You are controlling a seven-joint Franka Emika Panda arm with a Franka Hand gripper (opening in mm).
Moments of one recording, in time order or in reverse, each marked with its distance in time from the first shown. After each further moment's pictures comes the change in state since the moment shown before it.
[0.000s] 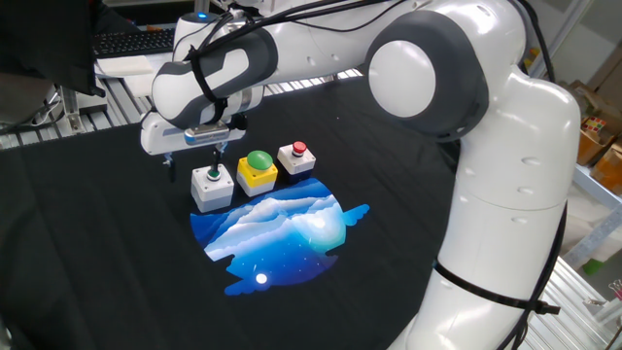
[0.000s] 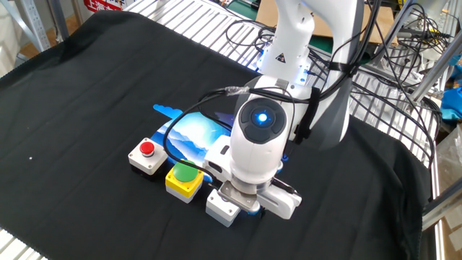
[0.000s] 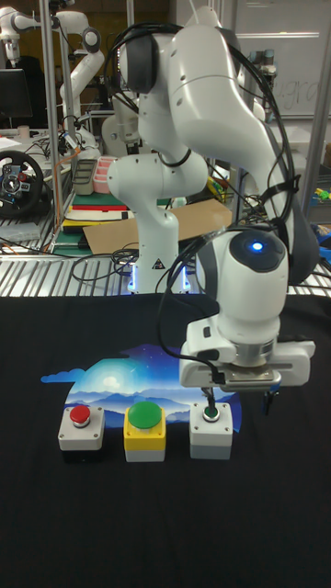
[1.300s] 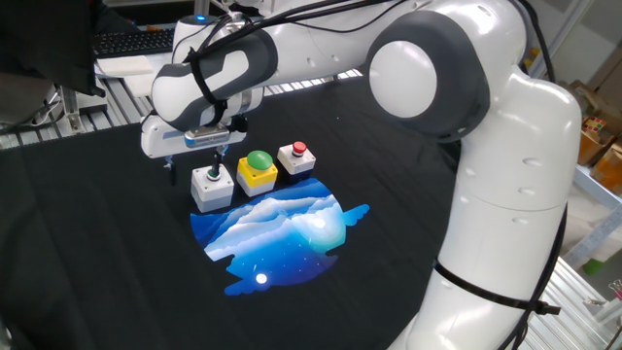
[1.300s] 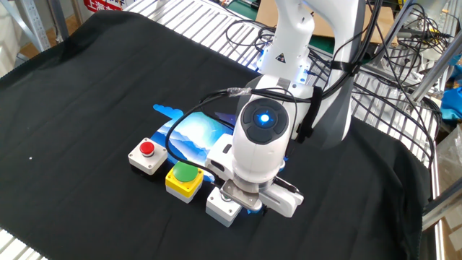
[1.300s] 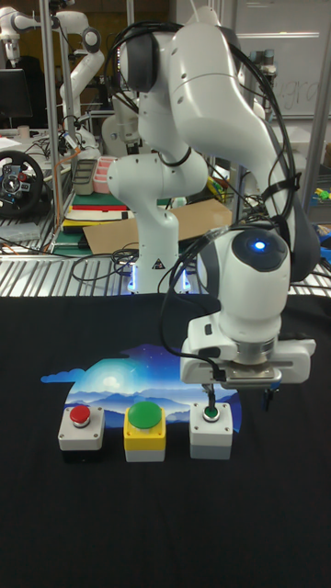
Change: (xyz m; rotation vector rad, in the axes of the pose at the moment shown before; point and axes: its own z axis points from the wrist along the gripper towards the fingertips) arm 0.007 0.002 -0.001 0.005 0.020 0.007
